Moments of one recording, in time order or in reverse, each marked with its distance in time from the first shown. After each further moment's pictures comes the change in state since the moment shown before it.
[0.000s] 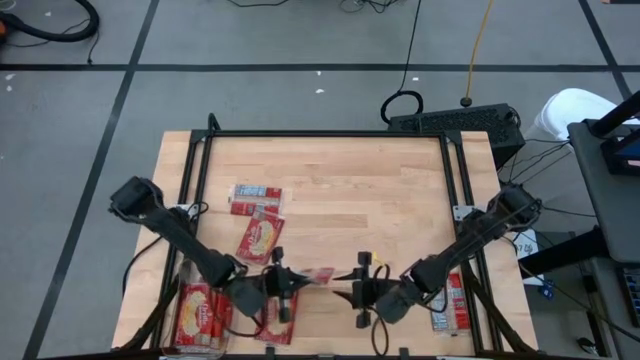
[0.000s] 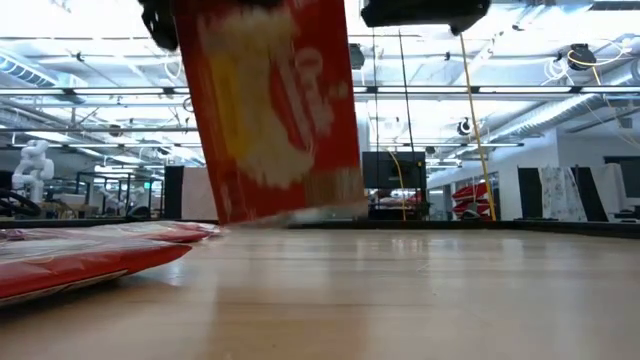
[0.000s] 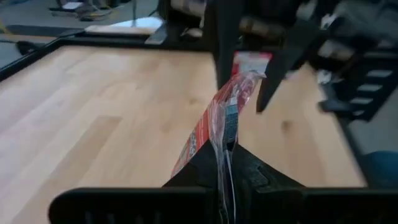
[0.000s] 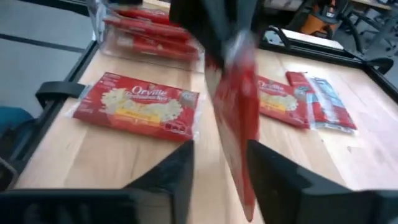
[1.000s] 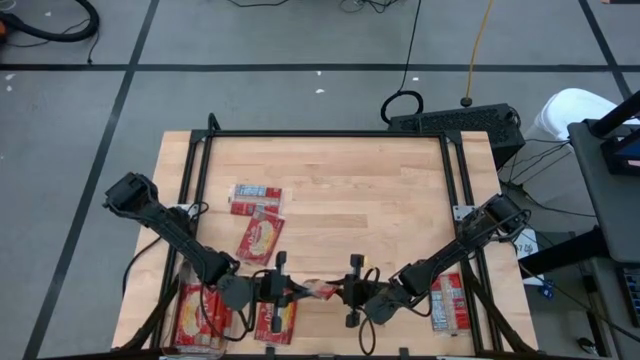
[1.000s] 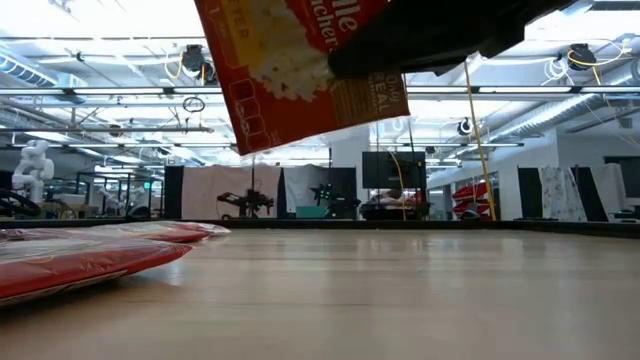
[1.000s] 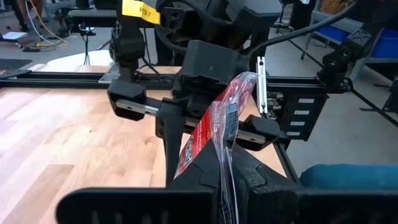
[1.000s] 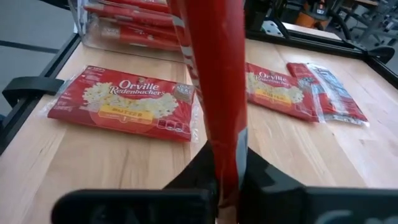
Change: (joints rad) left arm -0.012 -0.055 0.000 0.158 0.153 0.153; right arm -0.024 0.128 0.000 0.145 0.019 0.004
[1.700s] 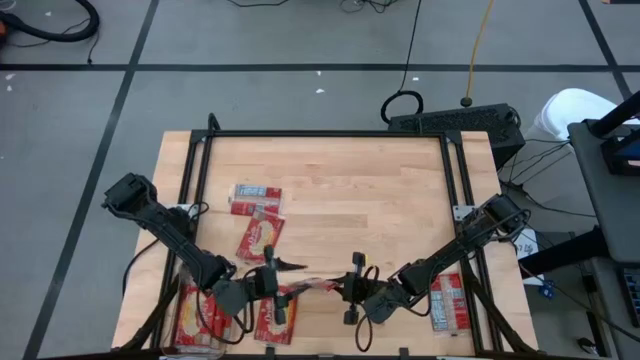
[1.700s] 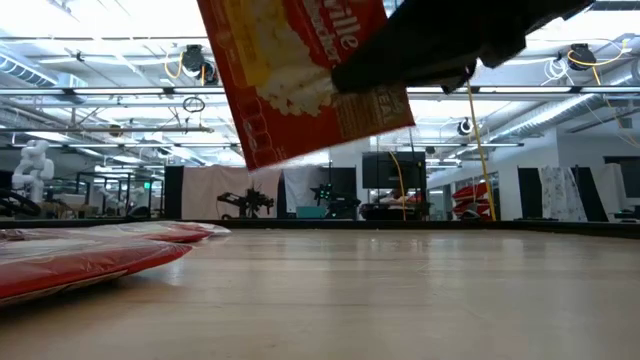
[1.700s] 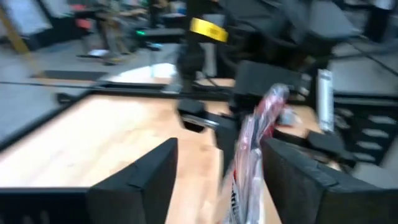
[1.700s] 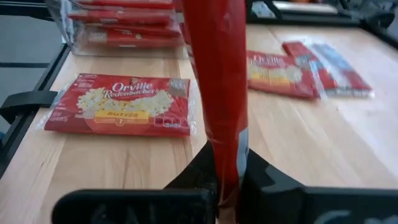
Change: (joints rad) left arm -0.044 0.000 0.000 0.005 -0.322 0.025; right arm -0.005 0.000 0.000 -0.042 0.004 0.163
